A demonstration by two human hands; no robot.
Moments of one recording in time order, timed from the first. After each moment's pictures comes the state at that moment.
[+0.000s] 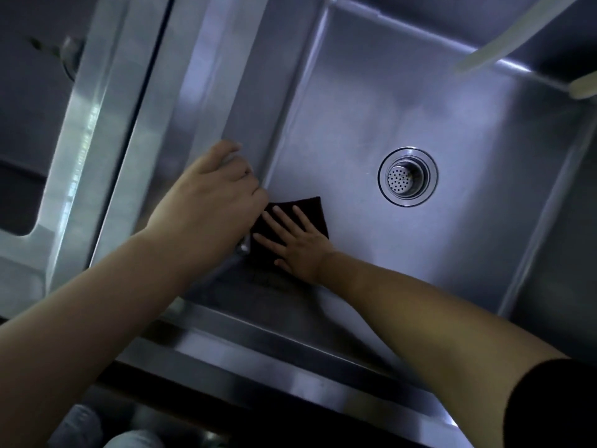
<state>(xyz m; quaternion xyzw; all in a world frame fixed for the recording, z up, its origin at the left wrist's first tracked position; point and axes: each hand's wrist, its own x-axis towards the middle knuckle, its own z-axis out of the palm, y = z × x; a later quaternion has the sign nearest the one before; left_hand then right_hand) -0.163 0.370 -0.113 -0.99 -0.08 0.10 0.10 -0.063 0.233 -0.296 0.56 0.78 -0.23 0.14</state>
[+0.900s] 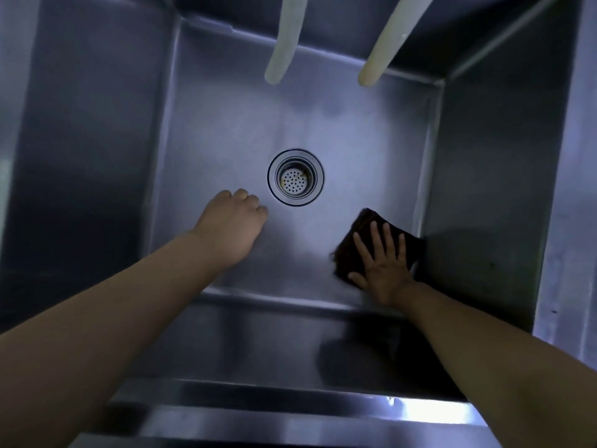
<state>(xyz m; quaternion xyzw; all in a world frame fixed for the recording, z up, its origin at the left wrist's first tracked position) -0.019 0.280 -0.215 -0.96 -0.05 0.26 -0.01 0.129 0.000 -0.287 0.80 0.45 -0.33 0.21</state>
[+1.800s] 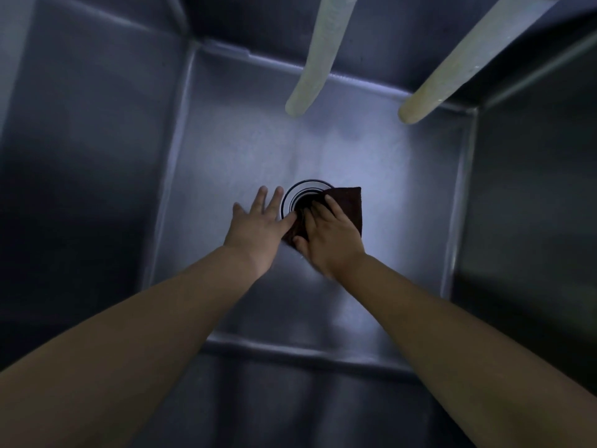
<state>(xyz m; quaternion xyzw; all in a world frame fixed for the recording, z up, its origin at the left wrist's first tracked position) 0.025 0.294 -0.277 -0.92 -0.17 0.36 -0.06 0.128 0.177 -0.304 0.75 0.62 -0.17 0.16</state>
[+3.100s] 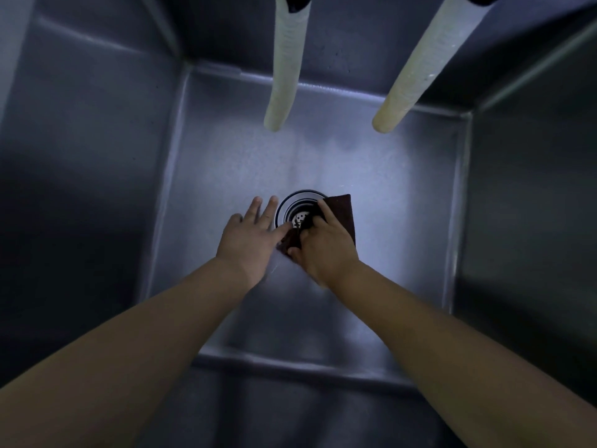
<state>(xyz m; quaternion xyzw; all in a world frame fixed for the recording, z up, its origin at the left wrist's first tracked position) 0.032 0.294 -0.273 -0.92 -0.16 0.37 -0.02 0.134 0.180 -0.296 0.74 0.63 -0.19 0.15</state>
